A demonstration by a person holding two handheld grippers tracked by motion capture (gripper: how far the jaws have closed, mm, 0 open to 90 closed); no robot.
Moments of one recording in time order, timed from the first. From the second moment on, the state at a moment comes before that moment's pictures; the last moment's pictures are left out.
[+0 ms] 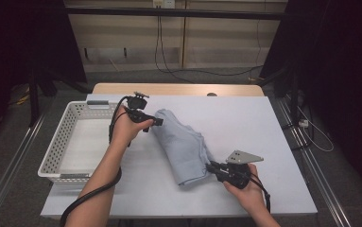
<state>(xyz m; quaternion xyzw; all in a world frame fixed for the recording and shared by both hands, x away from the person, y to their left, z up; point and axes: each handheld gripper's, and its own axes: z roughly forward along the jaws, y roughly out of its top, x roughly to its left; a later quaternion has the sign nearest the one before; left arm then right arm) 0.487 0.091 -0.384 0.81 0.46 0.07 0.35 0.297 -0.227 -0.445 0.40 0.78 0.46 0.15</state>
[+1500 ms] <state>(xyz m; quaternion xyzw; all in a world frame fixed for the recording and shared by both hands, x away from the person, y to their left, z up) 0.463 0.098 -0.393 0.82 0.46 0.06 0.34 0.312 -0.226 -0.442 0.42 0.78 0.44 0.17</state>
